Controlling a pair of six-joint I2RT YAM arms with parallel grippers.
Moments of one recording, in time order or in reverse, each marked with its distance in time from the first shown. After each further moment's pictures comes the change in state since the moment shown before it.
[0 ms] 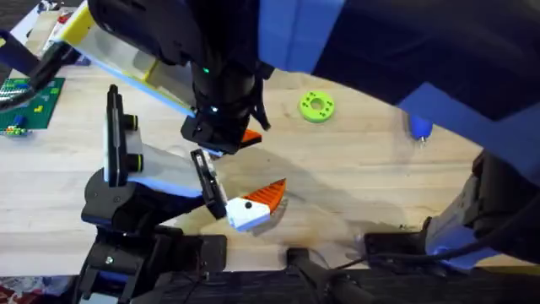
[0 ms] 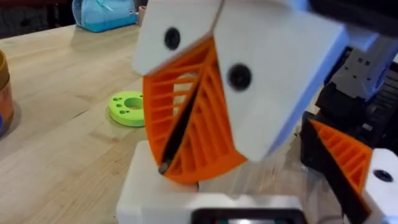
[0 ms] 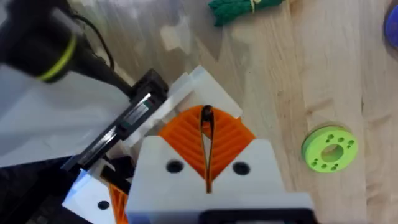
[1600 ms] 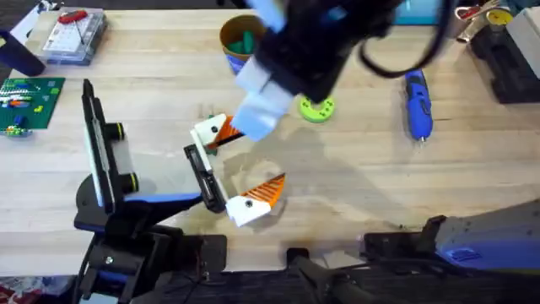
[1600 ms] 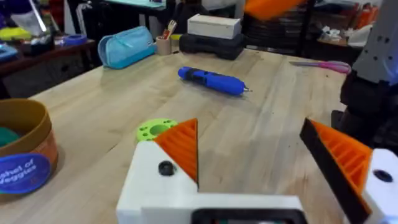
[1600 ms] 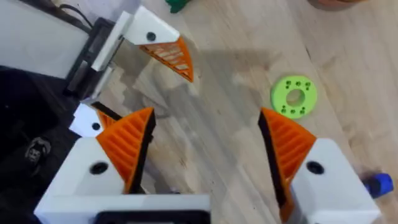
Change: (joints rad) left arm 0.001 0.000 0.000 0.094 -0.041 0.129; right arm -0.152 -0.274 0.034 -0.131 0.003 0.071
